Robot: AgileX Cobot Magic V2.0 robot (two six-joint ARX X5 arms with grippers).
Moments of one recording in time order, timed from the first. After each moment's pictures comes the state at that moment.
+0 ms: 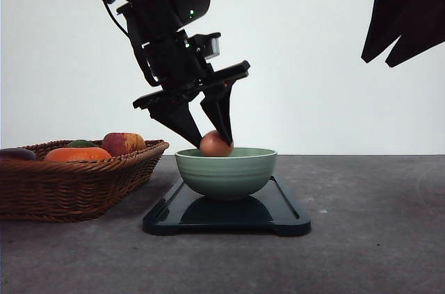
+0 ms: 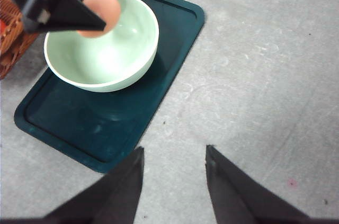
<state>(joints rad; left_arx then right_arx) -0.58 1.94 1.51 -0.53 0.13 -0.15 0.46 1.00 0.84 -0.56 -0.05 0.11</state>
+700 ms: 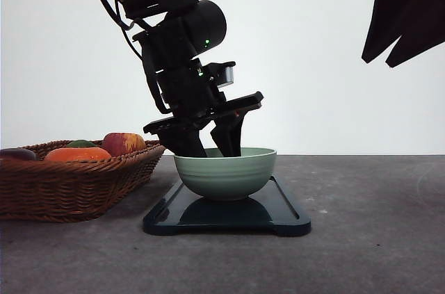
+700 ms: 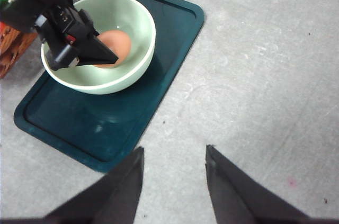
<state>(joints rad) -0.62 2.02 1.51 -0.53 0.13 -0.14 0.46 1.00 0.84 -0.57 -0.05 0.11</state>
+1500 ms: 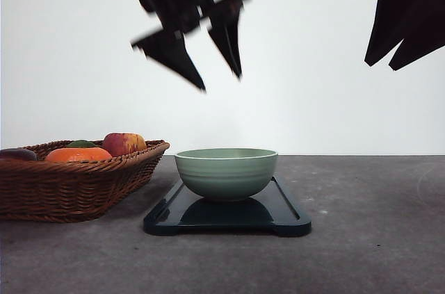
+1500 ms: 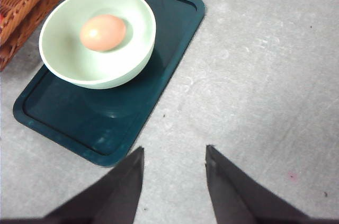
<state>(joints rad) -0.61 1.74 1.60 -0.70 0.13 -0.18 0.46 1.00 0.84 -0.58 -0.05 0.11</state>
